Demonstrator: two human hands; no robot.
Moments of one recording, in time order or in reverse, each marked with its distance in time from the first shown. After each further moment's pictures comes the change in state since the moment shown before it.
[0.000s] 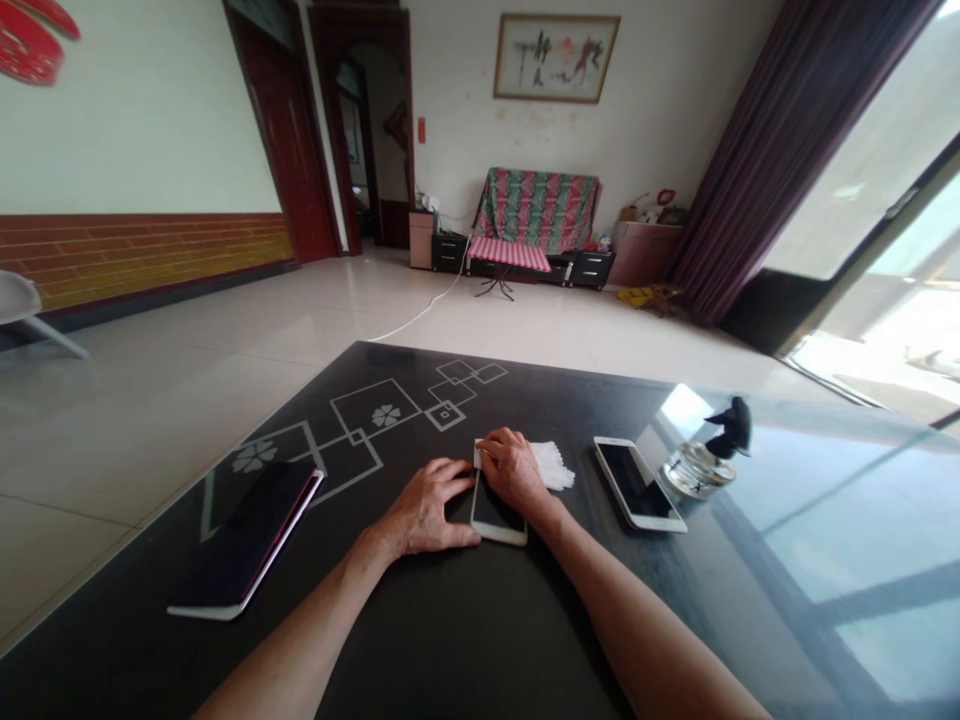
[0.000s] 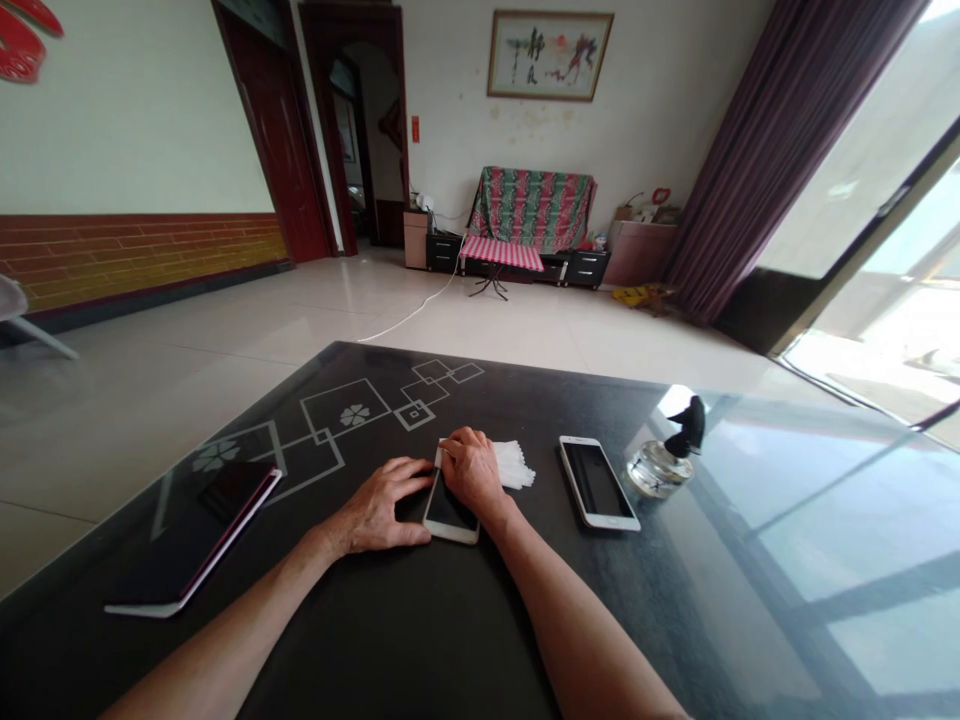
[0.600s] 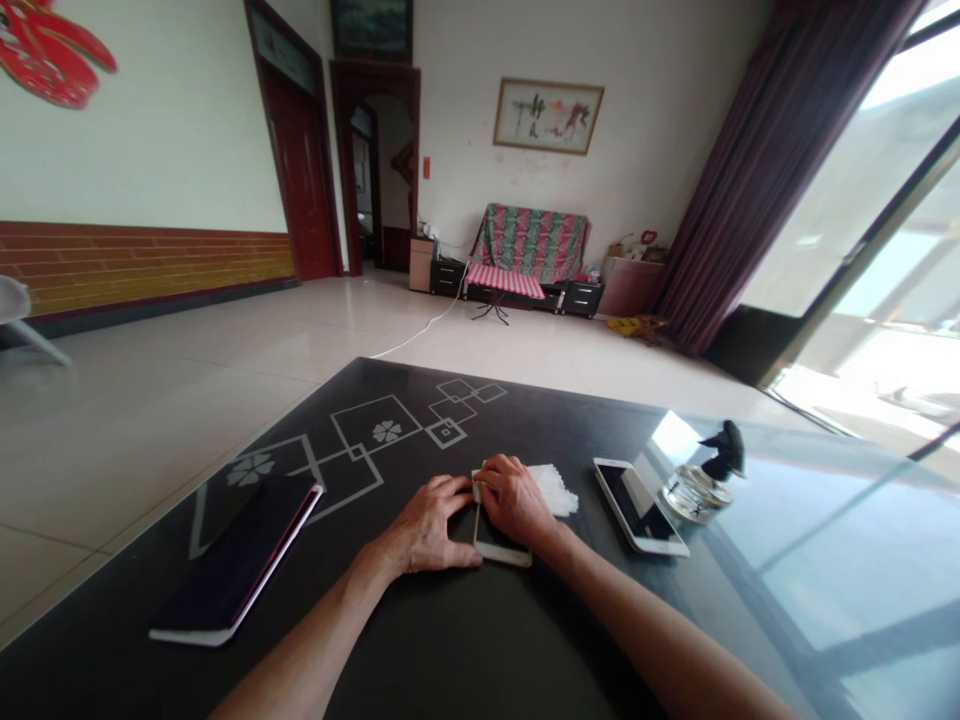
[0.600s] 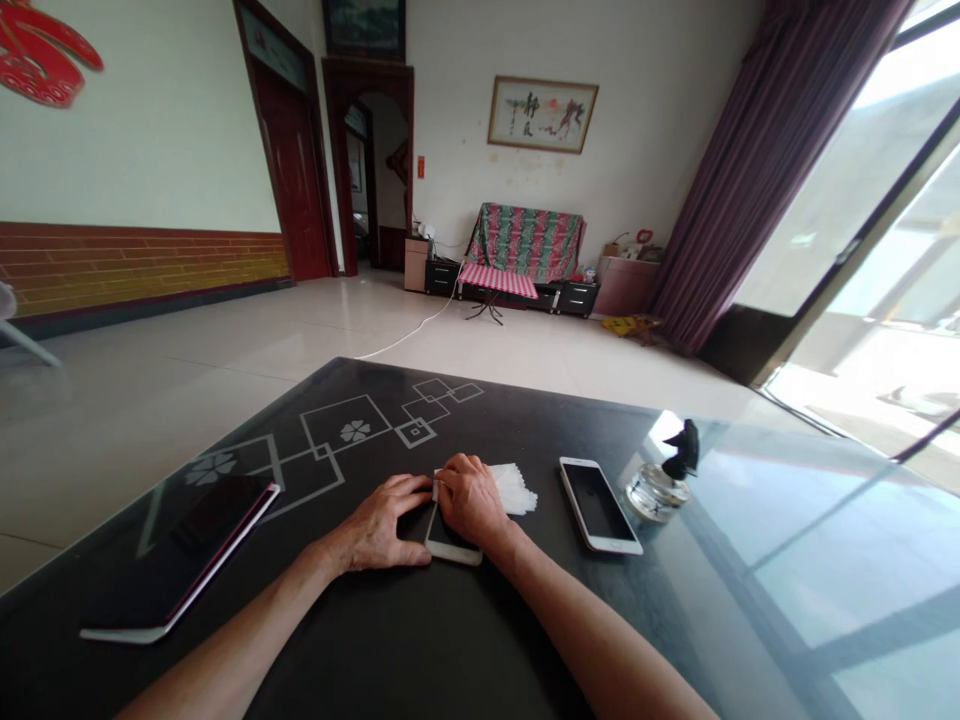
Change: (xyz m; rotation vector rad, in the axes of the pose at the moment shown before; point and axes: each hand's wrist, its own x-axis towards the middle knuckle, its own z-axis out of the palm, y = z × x) left_hand 0.001 0.000 -0.001 -0.067 0.005 -0.031; right_hand -0.012 -0.013 -0.012 -0.012 -0.064 -0.145
